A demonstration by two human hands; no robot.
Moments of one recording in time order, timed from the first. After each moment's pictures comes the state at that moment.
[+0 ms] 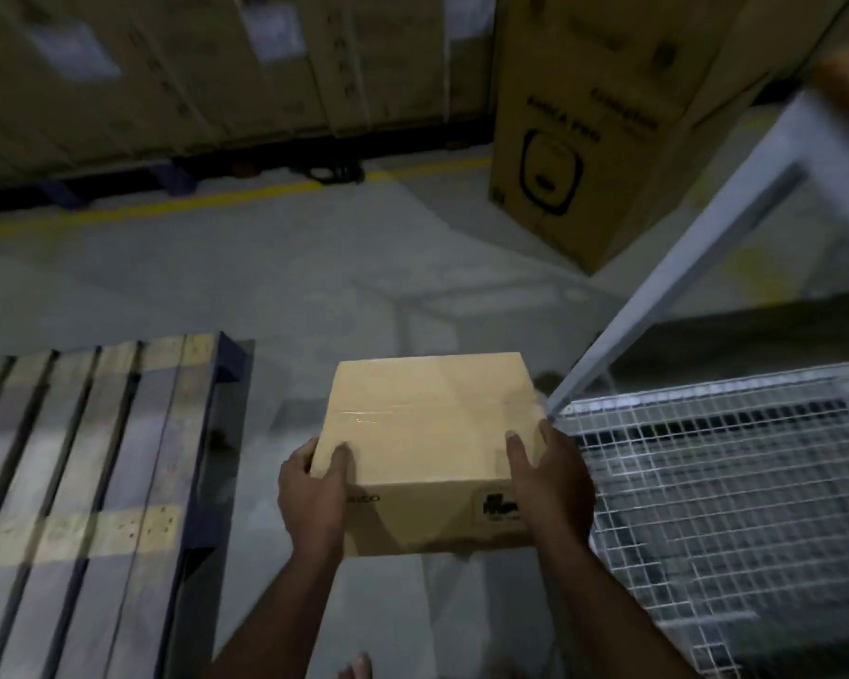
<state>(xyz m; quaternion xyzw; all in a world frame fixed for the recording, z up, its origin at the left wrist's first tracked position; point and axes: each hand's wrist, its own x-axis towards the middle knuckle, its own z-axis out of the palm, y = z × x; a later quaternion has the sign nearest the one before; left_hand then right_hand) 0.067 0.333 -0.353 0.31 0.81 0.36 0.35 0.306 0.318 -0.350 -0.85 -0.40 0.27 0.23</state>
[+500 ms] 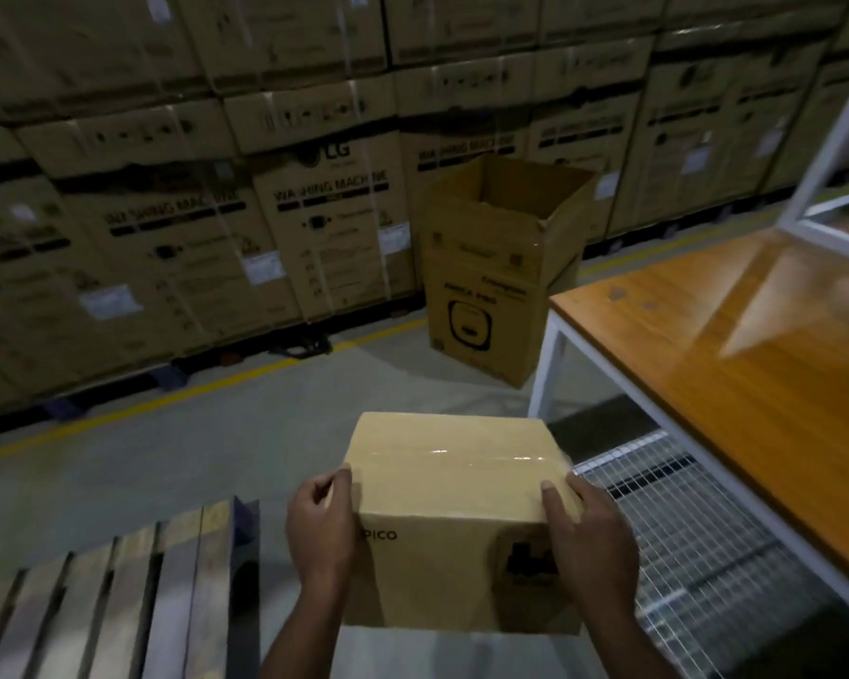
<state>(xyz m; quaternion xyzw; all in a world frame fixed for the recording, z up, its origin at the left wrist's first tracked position) 0.021 0.288 -0.085 0.45 0.69 0.45 0.35 0.259 0.170 -0.086 -0.85 -0.33 0.15 0.38</state>
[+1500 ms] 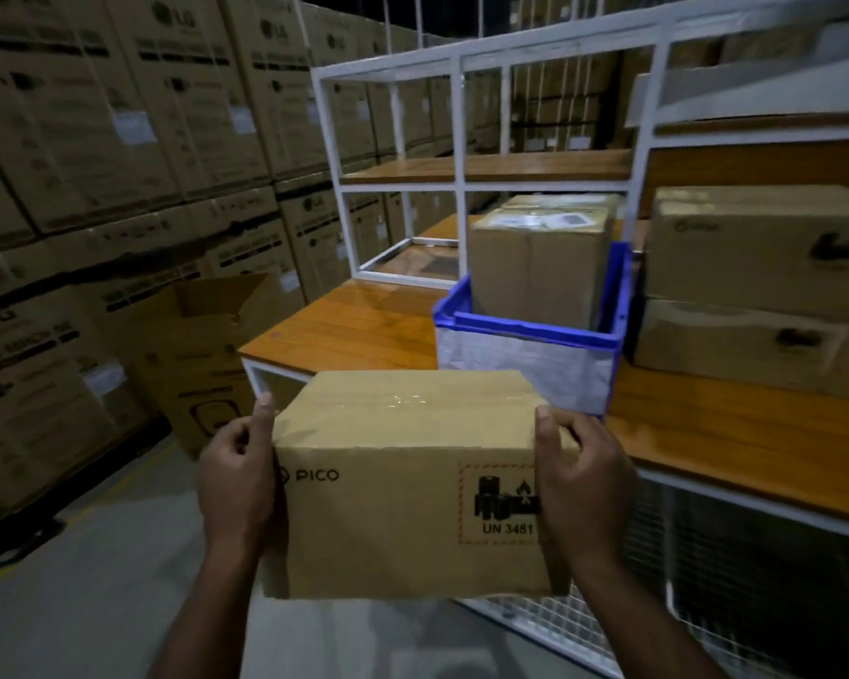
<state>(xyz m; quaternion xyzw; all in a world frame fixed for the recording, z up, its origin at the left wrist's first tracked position) 0.035 -0.085 0.151 0.72 0.30 0.45 0.44 0.167 -0.349 0.133 -0.78 -0.12 -0.27 0.55</state>
